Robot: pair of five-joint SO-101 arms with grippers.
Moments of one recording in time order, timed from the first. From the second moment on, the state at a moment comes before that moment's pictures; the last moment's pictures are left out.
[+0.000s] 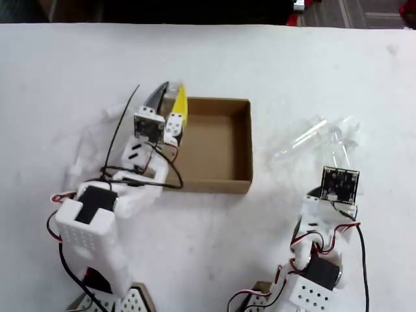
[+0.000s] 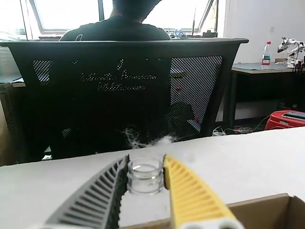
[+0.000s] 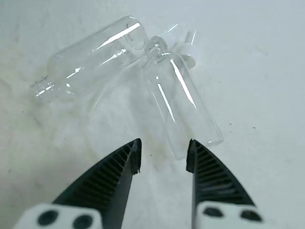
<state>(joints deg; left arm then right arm) 8.7 20.7 52.7 -67.3 1.1 22.2 -103.0 96.4 49.0 17.6</state>
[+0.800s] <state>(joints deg) 8.5 20.7 53.9 -67.4 0.7 22.2 -103.0 96.4 49.0 17.6</state>
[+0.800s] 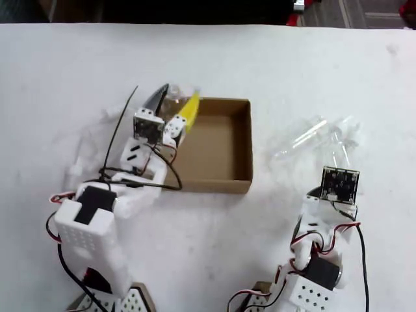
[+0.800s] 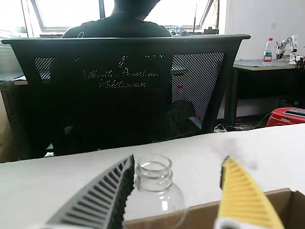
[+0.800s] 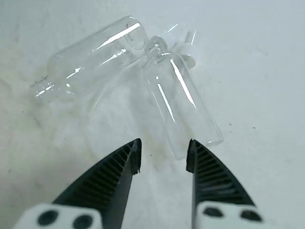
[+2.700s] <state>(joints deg) -14.3 -16.7 2.1 81.4 -22.4 22.2 -103.0 96.4 50.2 17.6</state>
